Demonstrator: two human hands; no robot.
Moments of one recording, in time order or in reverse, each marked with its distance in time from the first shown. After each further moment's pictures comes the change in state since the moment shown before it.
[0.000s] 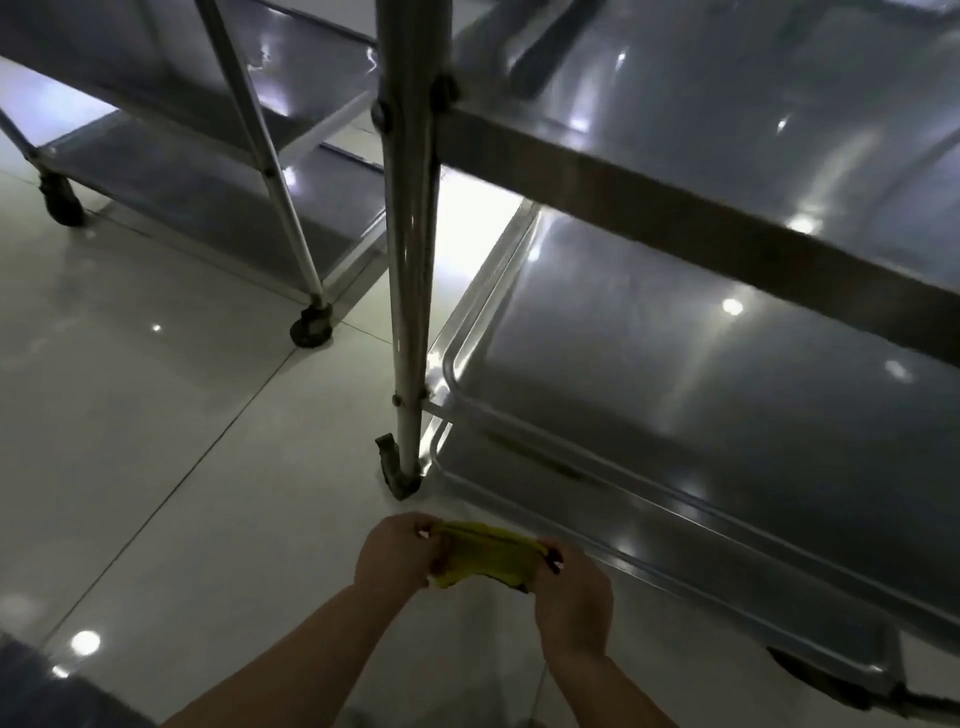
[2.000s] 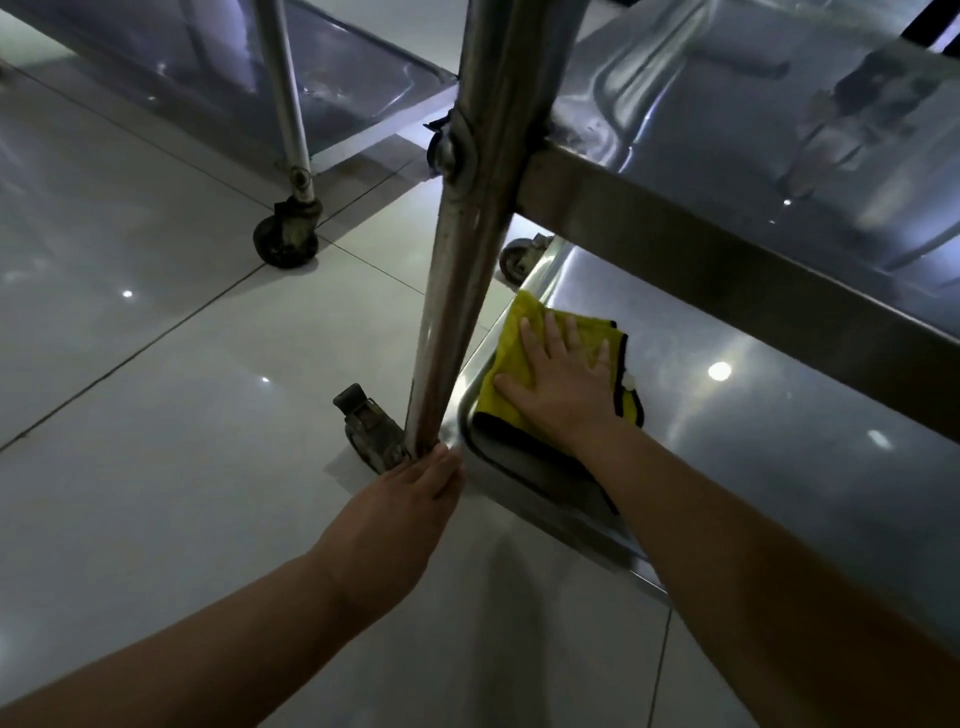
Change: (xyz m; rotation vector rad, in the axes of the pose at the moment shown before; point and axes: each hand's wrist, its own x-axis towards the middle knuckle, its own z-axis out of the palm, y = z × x) left_hand 0.226 -0.148 0.050 0.908 0.353 0.998; right_hand 0.301 -0.003 0.213 -0.969 -0.080 -0.777
